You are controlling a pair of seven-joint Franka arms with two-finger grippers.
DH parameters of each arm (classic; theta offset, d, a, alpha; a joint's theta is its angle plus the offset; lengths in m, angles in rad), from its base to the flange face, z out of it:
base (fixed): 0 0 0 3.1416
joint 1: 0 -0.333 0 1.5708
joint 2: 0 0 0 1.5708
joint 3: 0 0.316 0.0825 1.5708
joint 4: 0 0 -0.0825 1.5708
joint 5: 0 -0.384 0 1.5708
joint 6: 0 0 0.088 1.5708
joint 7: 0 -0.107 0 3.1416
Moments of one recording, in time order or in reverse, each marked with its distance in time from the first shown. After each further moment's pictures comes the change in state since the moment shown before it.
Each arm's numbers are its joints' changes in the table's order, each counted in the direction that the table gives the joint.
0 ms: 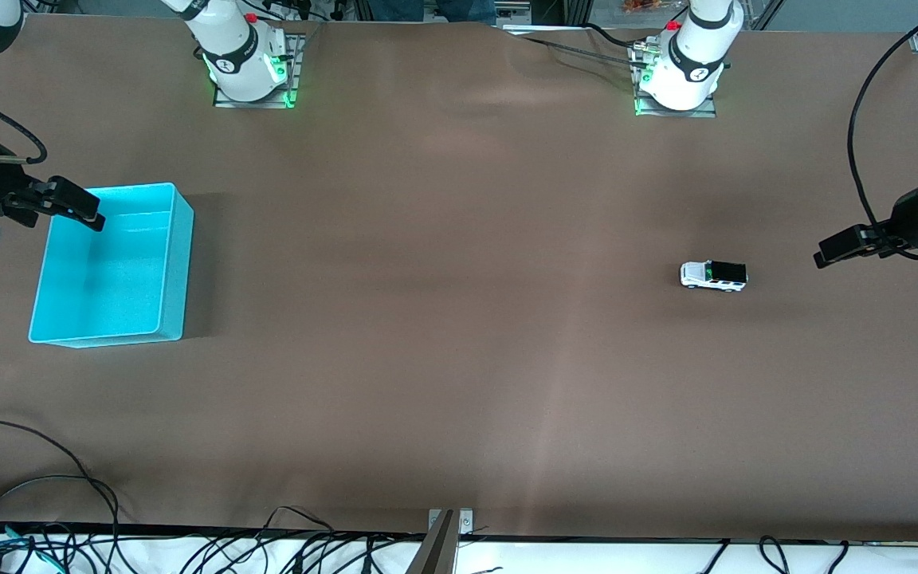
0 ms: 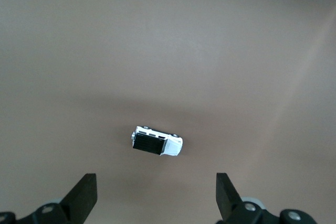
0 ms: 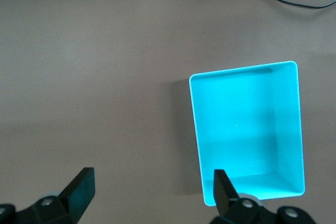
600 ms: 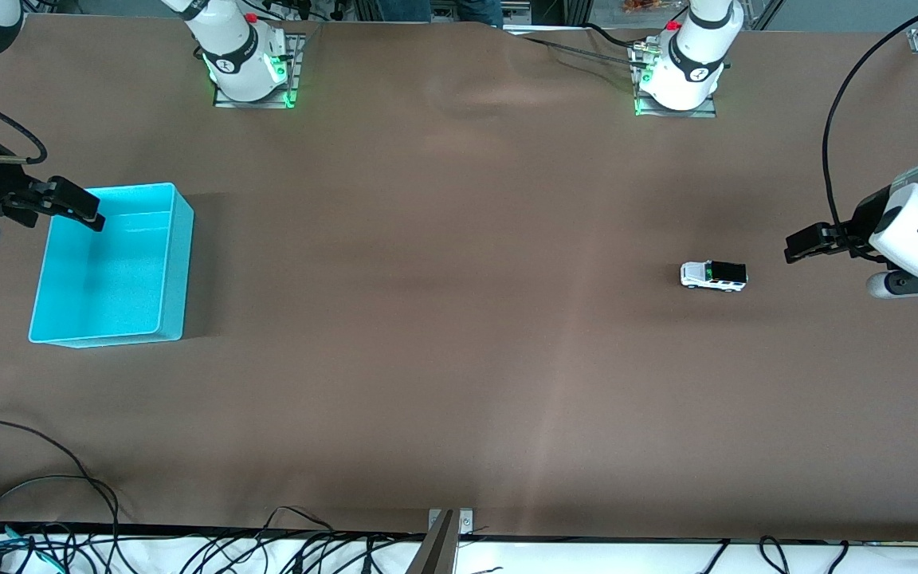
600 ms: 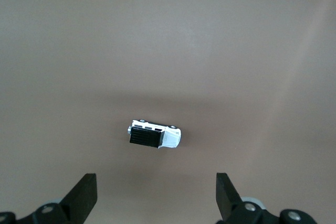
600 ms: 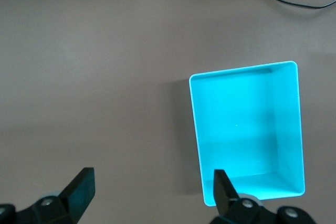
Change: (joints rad) left arm 0.002 0.006 -0.057 -0.019 -0.038 0.011 -0.013; right arm 0.000 0.000 0.000 0.000 0.000 -0.001 -0.001
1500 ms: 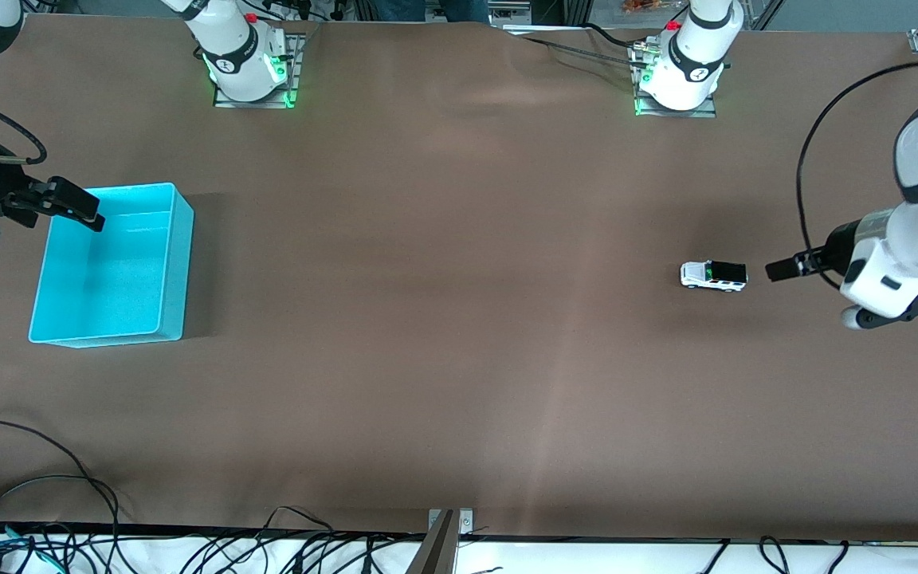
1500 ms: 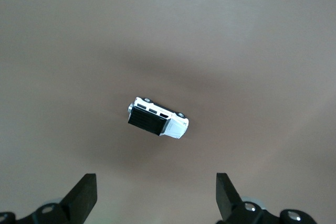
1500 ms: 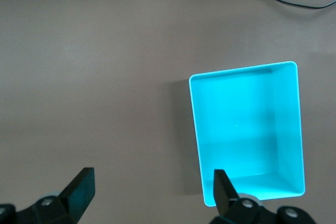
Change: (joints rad) left arm -0.009 0.128 0.005 -0.014 -0.007 0.028 0.254; right arm 0.000 0.000 0.000 0.000 0.000 -0.002 -0.001
